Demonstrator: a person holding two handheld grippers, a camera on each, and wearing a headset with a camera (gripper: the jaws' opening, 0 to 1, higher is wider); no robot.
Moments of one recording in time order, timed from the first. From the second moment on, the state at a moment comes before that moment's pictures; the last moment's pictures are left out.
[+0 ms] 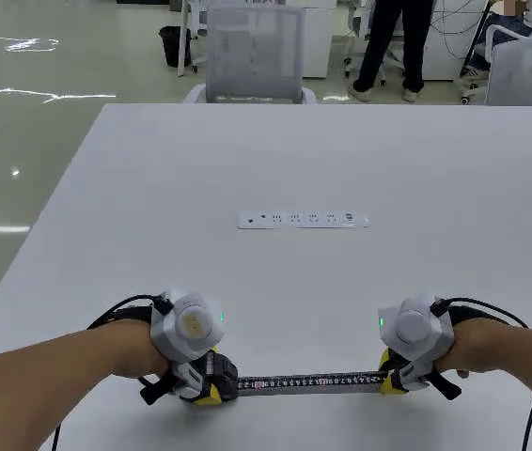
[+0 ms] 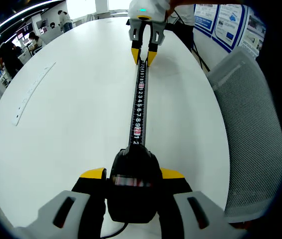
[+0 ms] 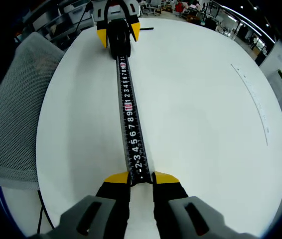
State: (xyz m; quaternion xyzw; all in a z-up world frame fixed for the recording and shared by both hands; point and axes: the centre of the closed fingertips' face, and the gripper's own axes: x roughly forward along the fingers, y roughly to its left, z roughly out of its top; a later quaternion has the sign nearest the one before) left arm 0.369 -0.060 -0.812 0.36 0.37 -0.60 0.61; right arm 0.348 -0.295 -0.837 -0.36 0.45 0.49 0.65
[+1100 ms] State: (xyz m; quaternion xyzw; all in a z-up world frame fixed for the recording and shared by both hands) left arm 0.370 -0.060 -0.812 0.36 0.37 -0.60 0.61; right arm 0.341 -0.294 -0.804 -0.32 0.44 0.50 0.68
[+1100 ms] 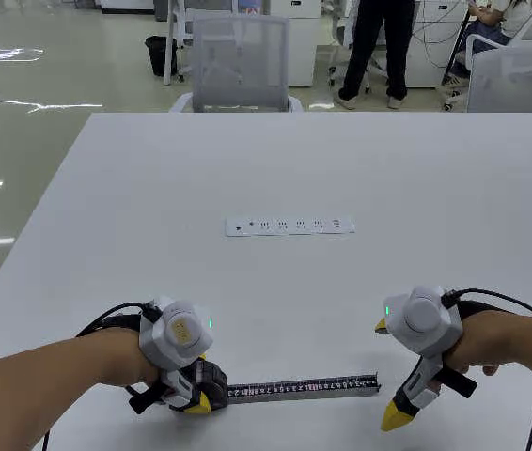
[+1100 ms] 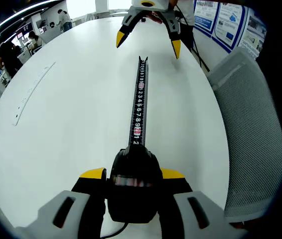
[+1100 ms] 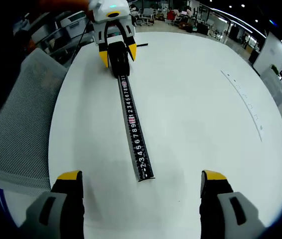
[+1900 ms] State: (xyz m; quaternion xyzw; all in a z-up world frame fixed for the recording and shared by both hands) left arm 0.382 -0.054 -0.795 0.31 0.37 -0.56 0.68; right arm 0.361 -0.312 -0.779 -0.22 0.42 0.41 0.78
